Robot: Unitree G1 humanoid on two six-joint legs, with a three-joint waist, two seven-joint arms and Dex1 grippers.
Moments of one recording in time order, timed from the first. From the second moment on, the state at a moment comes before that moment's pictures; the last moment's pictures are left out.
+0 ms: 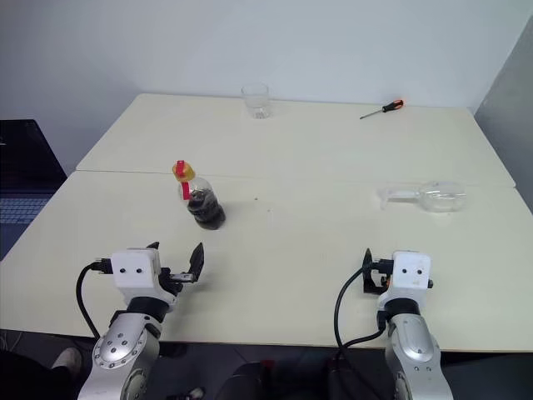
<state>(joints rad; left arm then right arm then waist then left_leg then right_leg) 0.24 0.16 0.14 -0.58 -0.10 0.37 -0.10 0.28 -0.02 0.03 -0.70 -0.02 0.52 -0.06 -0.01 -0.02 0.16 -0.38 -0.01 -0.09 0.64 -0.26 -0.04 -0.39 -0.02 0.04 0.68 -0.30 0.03</state>
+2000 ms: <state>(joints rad) -0.31 0.23 0.11 0.20 -0.02 -0.04 -0.12 0.05 -0.44 0.01 -0.69 0.46 0.39 0.67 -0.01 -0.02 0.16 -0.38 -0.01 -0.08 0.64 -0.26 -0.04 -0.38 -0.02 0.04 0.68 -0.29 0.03</state>
